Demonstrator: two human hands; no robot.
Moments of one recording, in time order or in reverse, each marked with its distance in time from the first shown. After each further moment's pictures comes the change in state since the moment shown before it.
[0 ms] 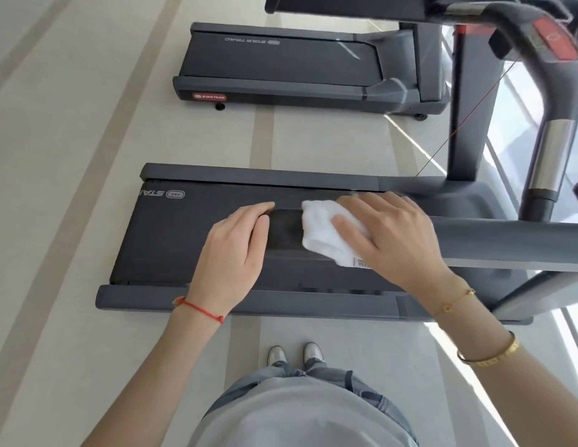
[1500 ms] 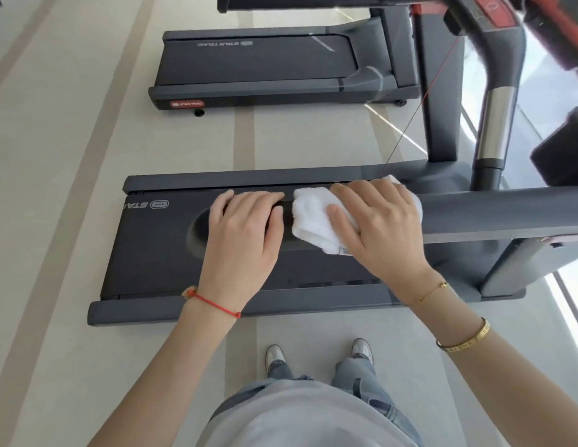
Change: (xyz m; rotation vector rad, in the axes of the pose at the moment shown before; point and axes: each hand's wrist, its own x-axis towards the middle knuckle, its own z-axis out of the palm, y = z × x) left_hand 0.010 0.072 0.047 0.288 0.050 0.188; right_hand -0.038 0.051 0.008 -0.023 0.340 0.006
